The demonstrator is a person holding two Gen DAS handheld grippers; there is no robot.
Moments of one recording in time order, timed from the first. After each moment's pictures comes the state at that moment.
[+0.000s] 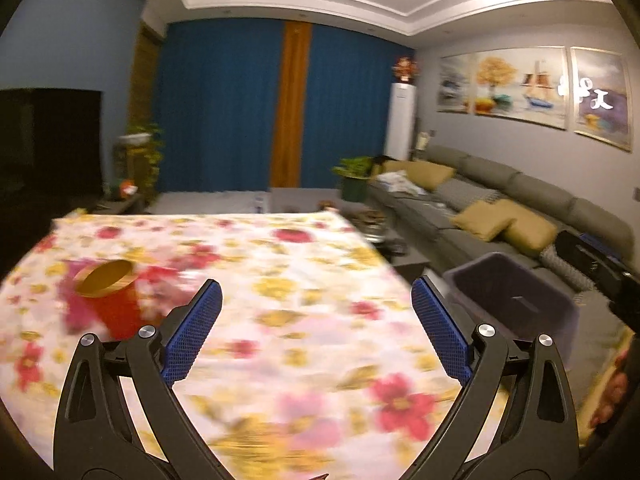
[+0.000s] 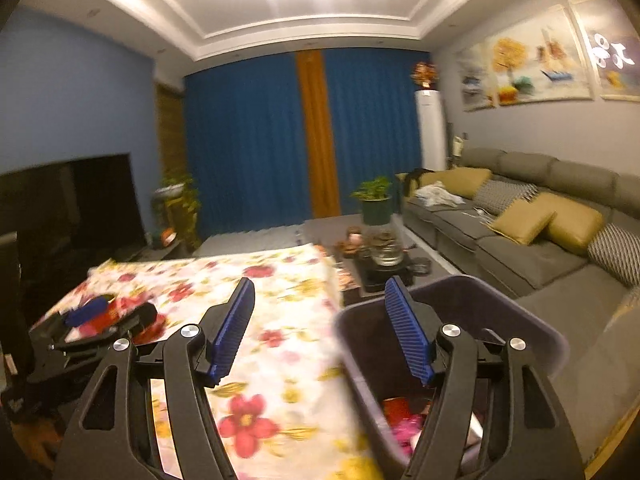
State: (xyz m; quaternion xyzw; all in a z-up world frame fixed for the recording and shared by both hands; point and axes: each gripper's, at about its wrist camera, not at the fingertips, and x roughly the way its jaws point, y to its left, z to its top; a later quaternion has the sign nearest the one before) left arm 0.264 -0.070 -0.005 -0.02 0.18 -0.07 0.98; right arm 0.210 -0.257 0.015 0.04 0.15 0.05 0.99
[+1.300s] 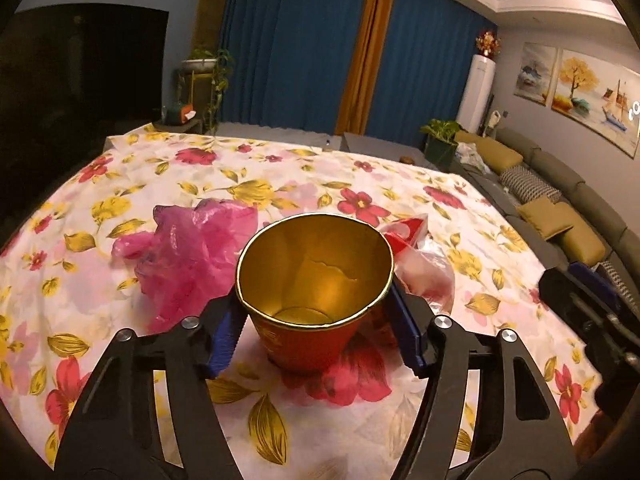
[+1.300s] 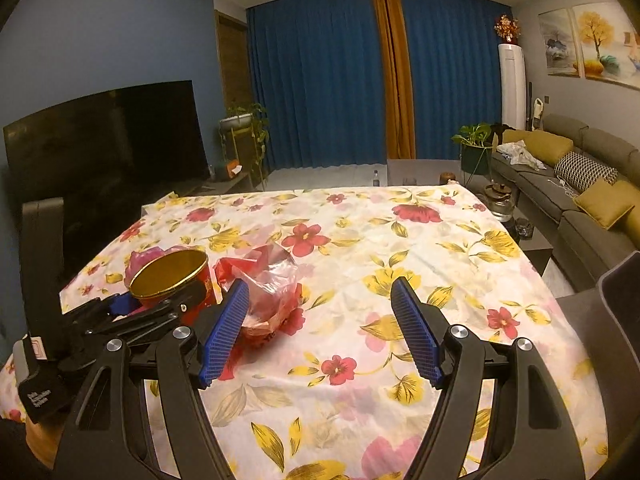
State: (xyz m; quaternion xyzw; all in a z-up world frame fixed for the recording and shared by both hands) left arm 0.360 0.110 -0.060 -0.09 0.29 0.00 0.95; right arm 0.324 -0.054 -0.039 0.02 0.26 0.16 0.95
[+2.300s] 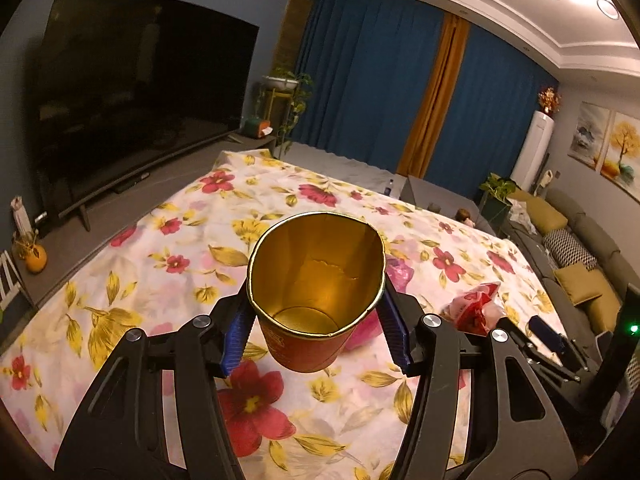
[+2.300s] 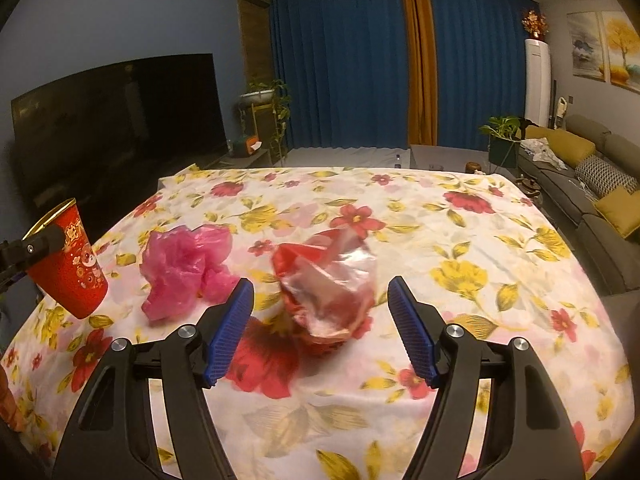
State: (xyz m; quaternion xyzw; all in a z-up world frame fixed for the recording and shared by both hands) left arm 0.280 0.220 -0.008 -0.16 0.25 0.13 0.95; right arm 0.341 0.014 -0.055 -0.01 0.29 0.19 0.94
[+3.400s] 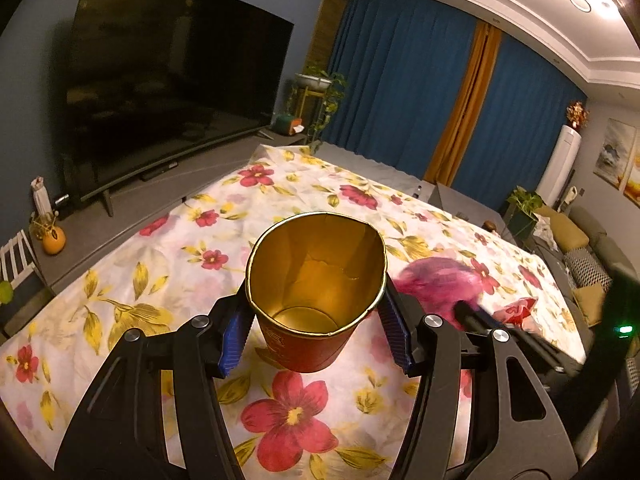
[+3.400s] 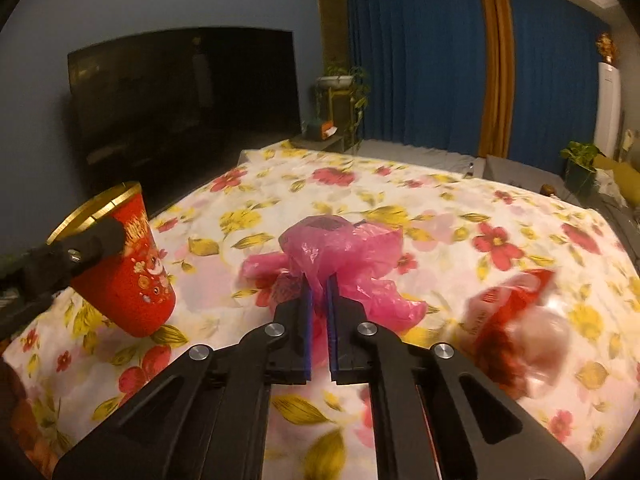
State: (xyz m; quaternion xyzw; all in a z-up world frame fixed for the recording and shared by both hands) left arm 0.279 0.248 -0.021 -0.17 0.25 0.18 0.94; right arm 0.347 0.111 -0.058 -0.04 0.28 0.30 0.91
